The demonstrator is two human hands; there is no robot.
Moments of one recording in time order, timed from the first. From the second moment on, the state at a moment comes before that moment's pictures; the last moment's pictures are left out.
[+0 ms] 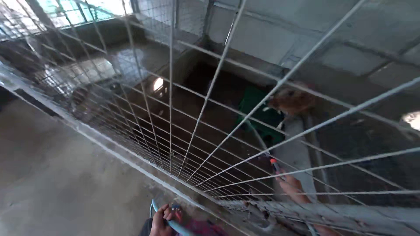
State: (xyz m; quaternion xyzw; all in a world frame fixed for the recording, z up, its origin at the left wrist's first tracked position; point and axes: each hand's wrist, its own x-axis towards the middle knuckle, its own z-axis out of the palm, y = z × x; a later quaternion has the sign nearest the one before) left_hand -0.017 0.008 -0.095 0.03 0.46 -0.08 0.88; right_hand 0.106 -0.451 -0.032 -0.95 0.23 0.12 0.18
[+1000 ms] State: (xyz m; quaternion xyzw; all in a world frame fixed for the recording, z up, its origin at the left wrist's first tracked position) left_hand -0.021 0.011 -0.093 0.04 0.45 -0.09 0.89; right_hand 0.107 -0.441 -0.030 -0.95 0.18 0.09 0.25
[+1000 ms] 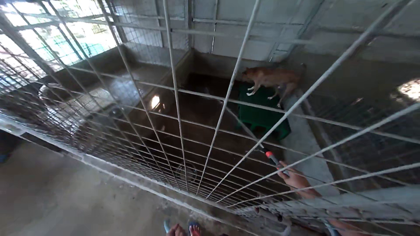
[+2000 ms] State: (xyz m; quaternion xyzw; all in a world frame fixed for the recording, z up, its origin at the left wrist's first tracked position) left_hand -0.025 0.006 -0.095 0.04 0.48 -0.06 0.88; right_hand 0.103 -0.444 -0.030 -0.96 0.11 0.05 0.26
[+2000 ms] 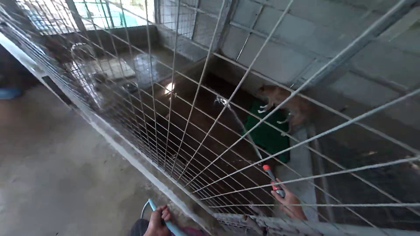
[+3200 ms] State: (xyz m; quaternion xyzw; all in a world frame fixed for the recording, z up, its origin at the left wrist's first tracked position) left_hand -0.043 0.022 -0.108 0.02 0.45 -0.08 0.89; right_hand 0.099 -0.453 -0.018 -0.93 0.28 0.20 0.14
